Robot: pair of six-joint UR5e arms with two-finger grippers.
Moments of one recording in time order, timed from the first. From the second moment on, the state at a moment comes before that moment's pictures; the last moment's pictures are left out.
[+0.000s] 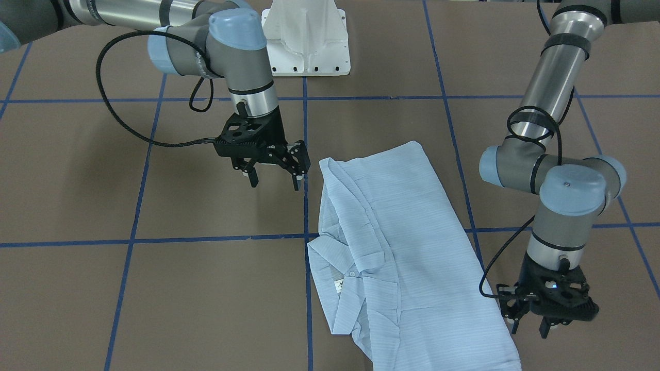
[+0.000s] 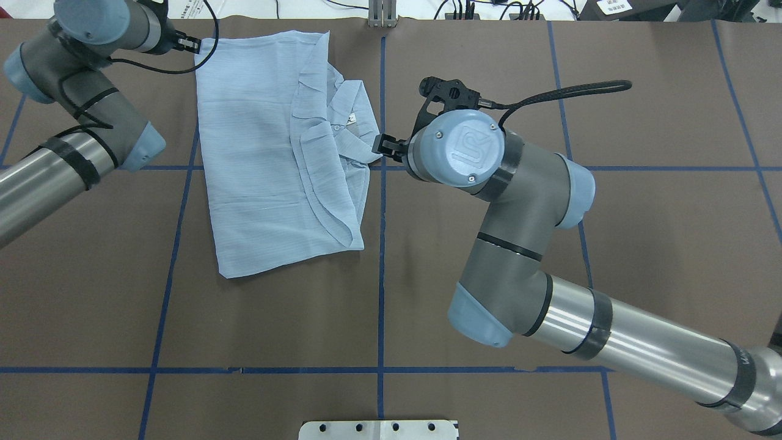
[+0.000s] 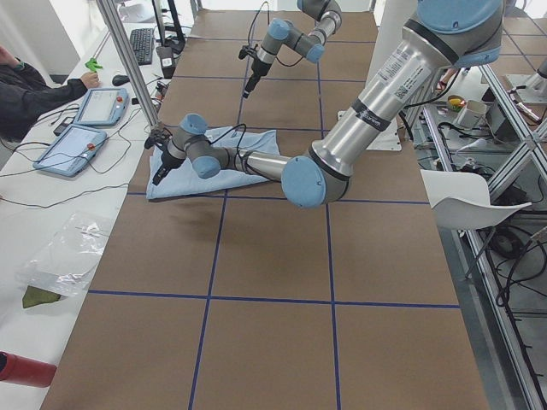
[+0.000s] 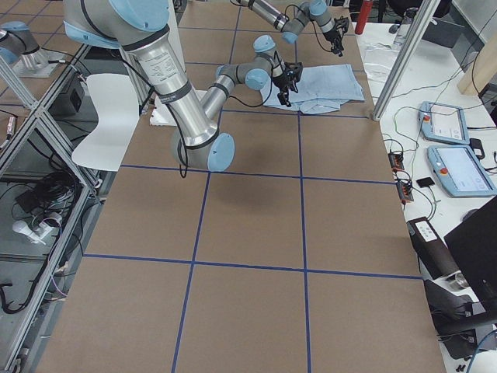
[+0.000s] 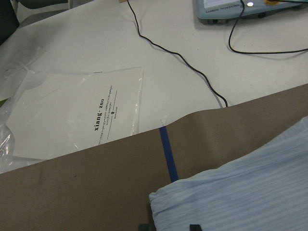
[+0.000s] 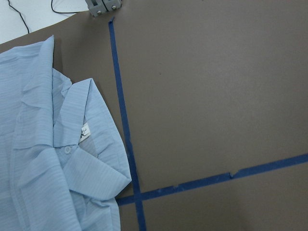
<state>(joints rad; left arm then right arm) -1.00 -2.24 -1.02 -2.39 -1.72 -0.62 0.53 -0.84 1.65 -1.44 1.53 1.52</state>
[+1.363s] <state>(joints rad) -1.02 -2.09 -1.17 -2.45 -1.85 -0.62 0.37 -0.39 1.03 -1.48 1.26 1.22</state>
